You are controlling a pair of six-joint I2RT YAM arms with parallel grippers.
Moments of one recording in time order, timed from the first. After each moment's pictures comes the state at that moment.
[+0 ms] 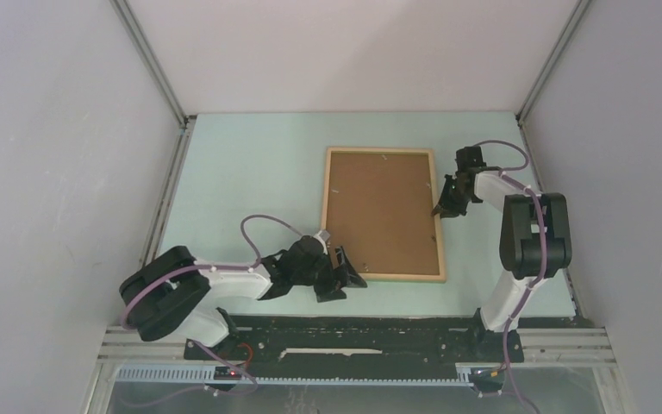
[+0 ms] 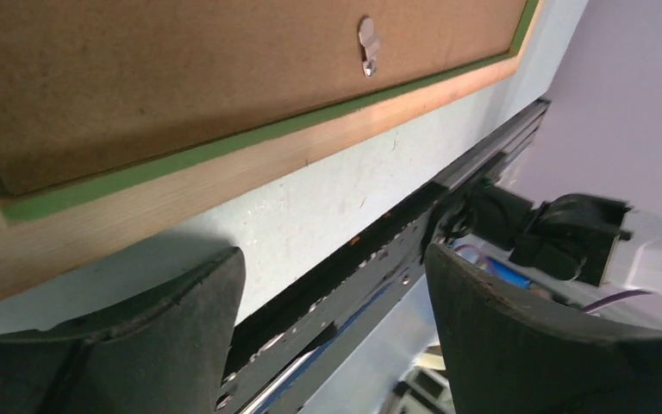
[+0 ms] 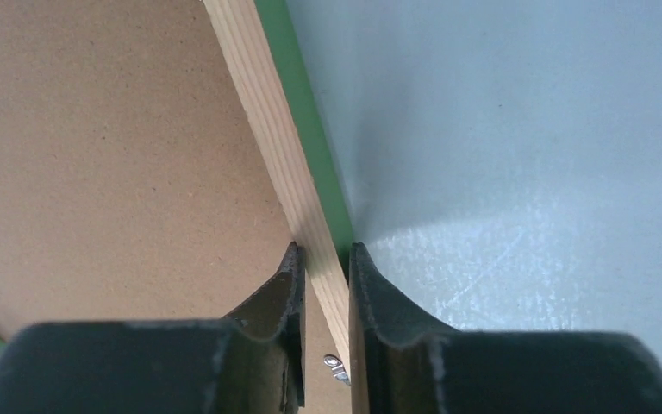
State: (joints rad) left arm -0.91 1.41 0.45 0.23 0.27 -1.22; right arm 0.04 1.82 1.14 -0.51 -0.15 0.42
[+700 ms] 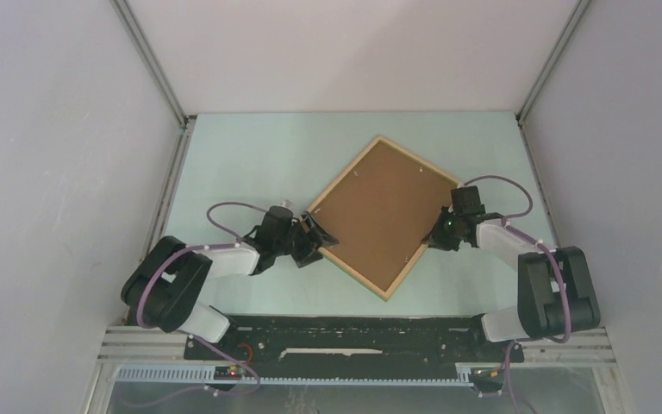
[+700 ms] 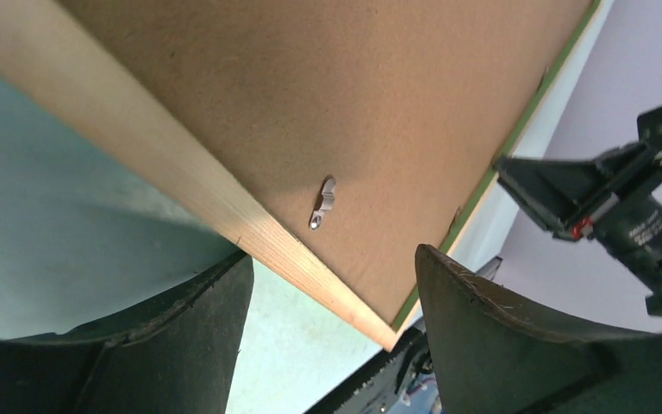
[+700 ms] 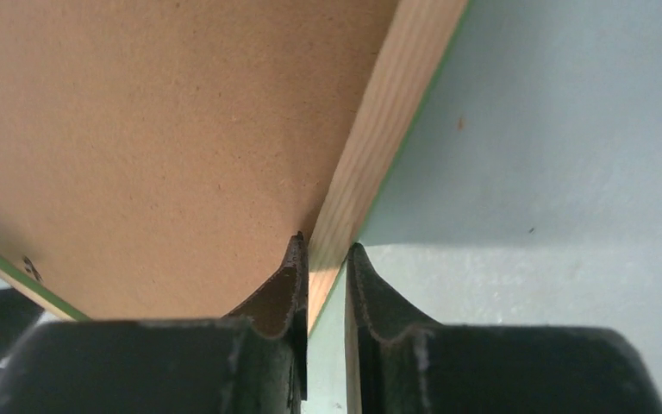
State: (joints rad) left arm -0.56 1.47 0.47 0.29 0.27 -1.16; right arm 0.13 1.44 0.68 -0.30 -0.19 0.58
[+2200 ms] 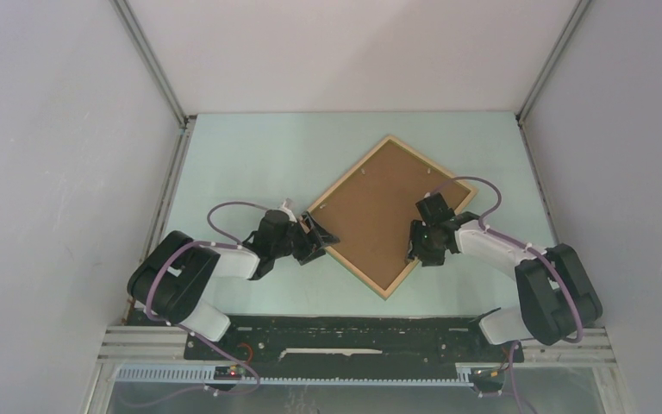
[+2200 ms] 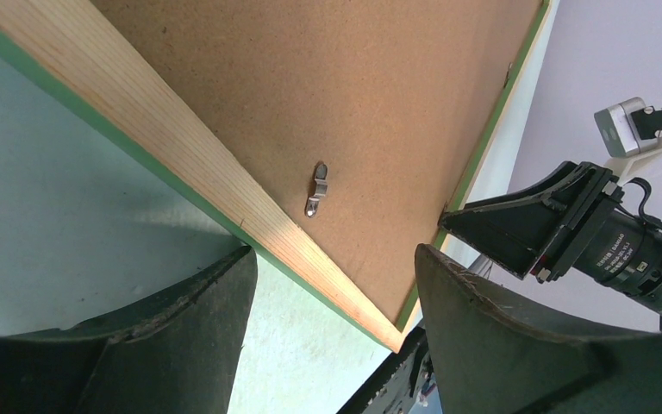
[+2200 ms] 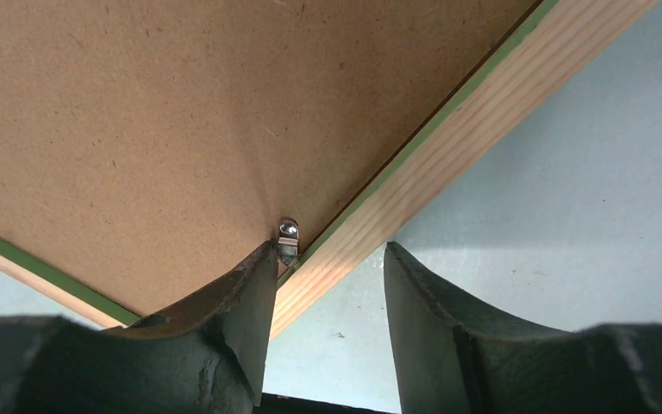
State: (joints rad) left arm -0.52 1.53 0.41 0.52 0.32 -1.09; right arm 0.43 1.41 0.71 -0.51 -0.03 0.60
